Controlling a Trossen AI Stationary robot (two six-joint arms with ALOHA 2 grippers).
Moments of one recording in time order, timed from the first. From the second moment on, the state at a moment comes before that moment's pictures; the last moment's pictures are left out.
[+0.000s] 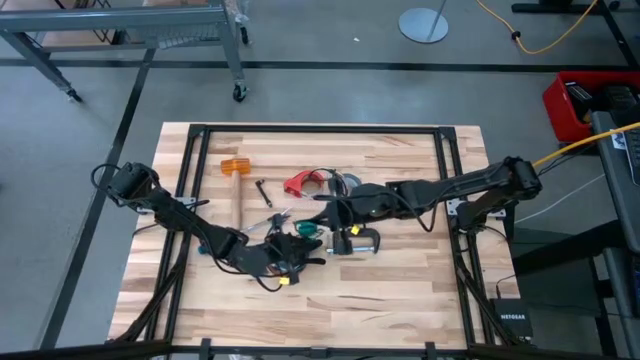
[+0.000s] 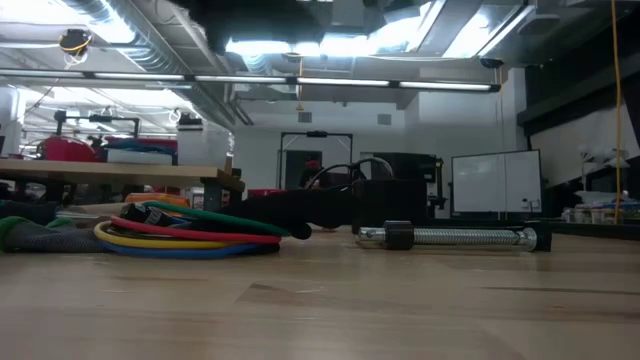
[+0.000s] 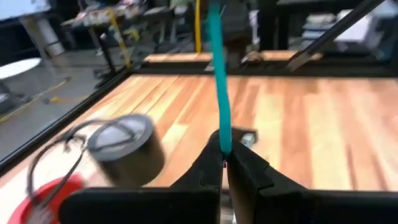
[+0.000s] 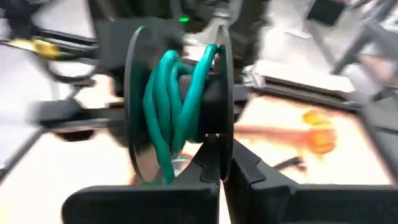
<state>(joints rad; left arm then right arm) -0.50 1.60 0.86 0.40 -0.84 -0.14 0.18 1.54 1.27 -0.12 0.06 -0.12</state>
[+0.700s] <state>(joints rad) -0.53 1.57 0.86 0.28 -0.89 -0.19 0.18 1.54 1.27 -0.56 -0.07 -0.03</state>
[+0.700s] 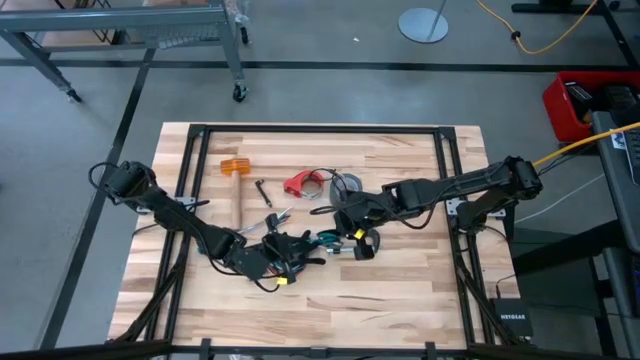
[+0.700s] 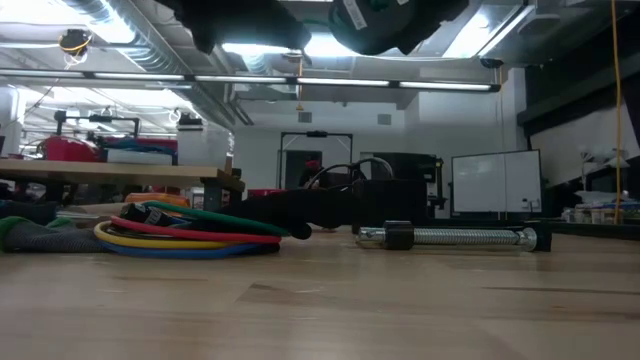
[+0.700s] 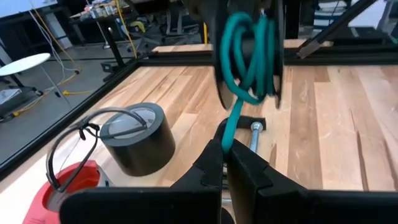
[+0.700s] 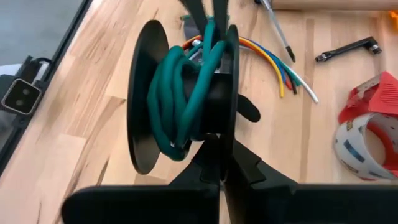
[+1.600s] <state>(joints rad) -0.53 1.54 0.86 0.46 -0.73 -0.02 0.18 1.59 1.26 -0.49 -0.25 -0.02</state>
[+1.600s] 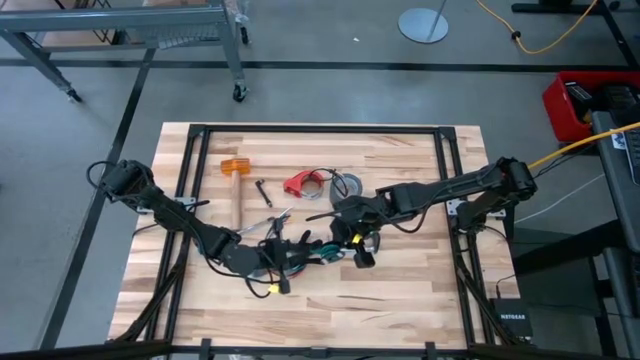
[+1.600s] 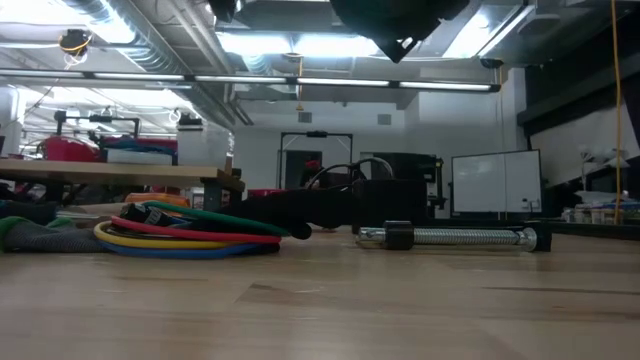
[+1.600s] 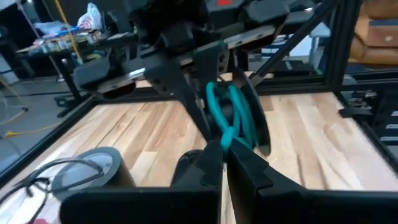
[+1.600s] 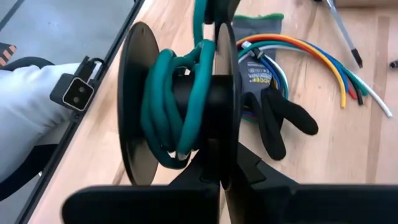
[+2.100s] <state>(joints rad) -0.53 1.54 0.86 0.47 -0.70 -0.03 0.18 1.59 1.26 -0.41 -0.26 -0.03</state>
